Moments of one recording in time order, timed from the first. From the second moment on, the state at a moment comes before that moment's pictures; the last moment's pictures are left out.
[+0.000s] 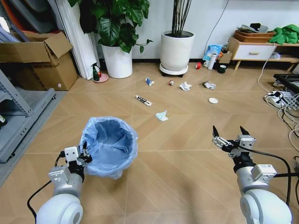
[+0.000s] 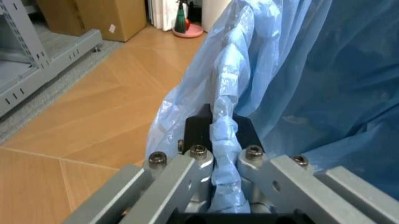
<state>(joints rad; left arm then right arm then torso) 1.55 -1.25 -0.54 -2.30 -0.42 0.41 -0.38 -1.55 1.47 0.77 2.27 0.13 -0.18 -0.06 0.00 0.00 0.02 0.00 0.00</state>
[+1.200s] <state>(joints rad) 1.56 -1.26 -0.53 -2.30 -0.38 0.39 -0.35 -1.54 1.48 0.77 2.25 0.13 -0.17 -0.07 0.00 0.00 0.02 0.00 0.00</state>
